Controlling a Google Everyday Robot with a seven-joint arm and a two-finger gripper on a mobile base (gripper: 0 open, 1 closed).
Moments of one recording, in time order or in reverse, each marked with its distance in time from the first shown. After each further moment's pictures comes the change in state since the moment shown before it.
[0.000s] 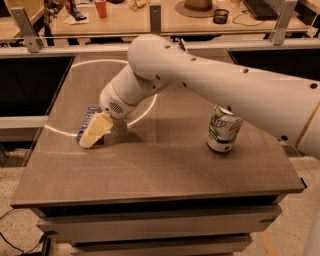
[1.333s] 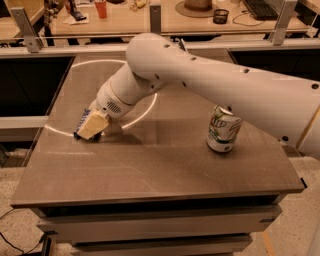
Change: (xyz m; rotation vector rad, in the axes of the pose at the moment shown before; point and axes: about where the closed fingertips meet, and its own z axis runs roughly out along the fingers) arm -0.008 0.004 -0.002 0.000 -0.022 -0.019
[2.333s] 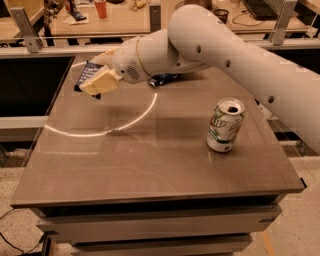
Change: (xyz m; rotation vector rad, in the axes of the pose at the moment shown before) arm -0.066 -0.043 -0.093 0.128 -0.352 -0.089
